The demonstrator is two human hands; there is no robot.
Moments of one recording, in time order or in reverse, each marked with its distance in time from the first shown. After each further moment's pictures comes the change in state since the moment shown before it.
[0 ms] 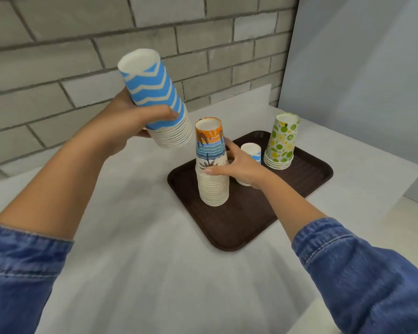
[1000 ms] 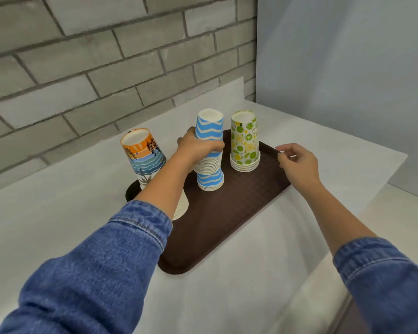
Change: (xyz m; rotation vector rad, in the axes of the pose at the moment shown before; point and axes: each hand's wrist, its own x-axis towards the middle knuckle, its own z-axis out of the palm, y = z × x) left_hand 0.126 -0.065 0.239 0.097 0.036 -0.368; right_hand -0.044 0.135 -0.169 0.001 0.807 0.007
